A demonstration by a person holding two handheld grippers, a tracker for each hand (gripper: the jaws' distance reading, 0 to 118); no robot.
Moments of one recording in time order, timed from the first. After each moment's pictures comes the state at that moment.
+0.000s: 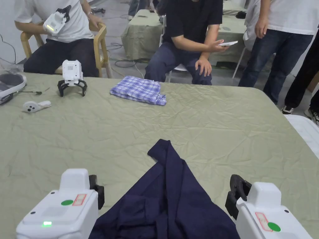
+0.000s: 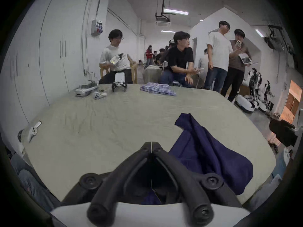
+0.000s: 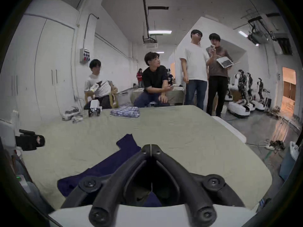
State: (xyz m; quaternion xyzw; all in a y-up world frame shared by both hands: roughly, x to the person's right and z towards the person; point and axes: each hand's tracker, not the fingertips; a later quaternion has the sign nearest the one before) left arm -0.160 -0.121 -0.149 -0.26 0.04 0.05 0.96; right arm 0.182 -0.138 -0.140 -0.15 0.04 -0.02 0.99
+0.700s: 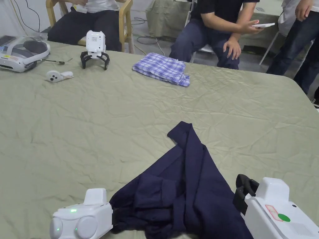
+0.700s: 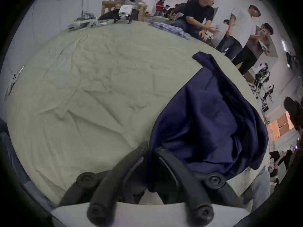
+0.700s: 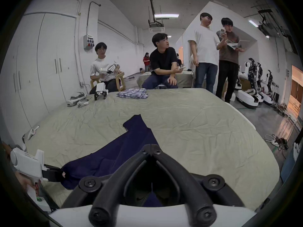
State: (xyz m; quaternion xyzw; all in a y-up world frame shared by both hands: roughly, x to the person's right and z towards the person) left arm -0.194 -0.267 -0.161 -0.46 0.01 0.14 0.87; right arm 0.166 -0.177 -0.175 -0.23 0.07 -0.01 0.97
